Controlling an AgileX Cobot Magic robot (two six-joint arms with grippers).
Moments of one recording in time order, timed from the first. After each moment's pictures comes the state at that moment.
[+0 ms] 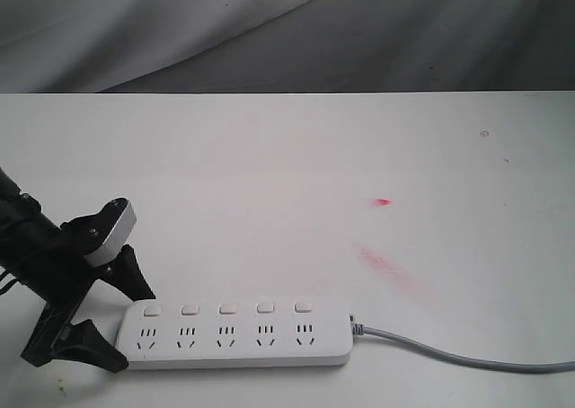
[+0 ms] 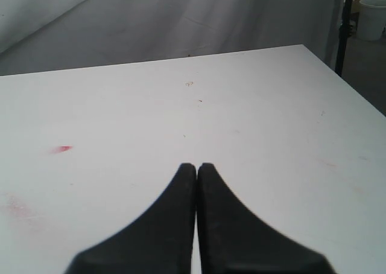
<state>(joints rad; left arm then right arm) 0.10 1.93 -0.88 -0.75 1.00 2.09 -0.11 0.01 0.00 0.00 0.34 0.06</state>
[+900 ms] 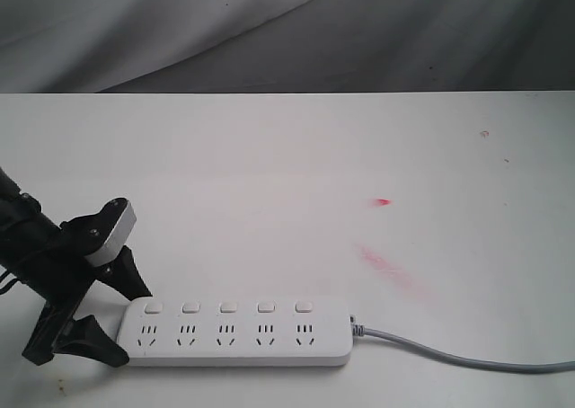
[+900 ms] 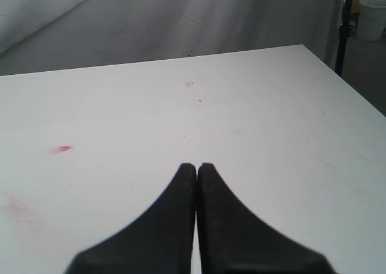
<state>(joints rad) 0.10 1.93 -0.88 -0.75 0.97 2.09 -0.11 0.01 0.00 0.00 0.34 0.06</state>
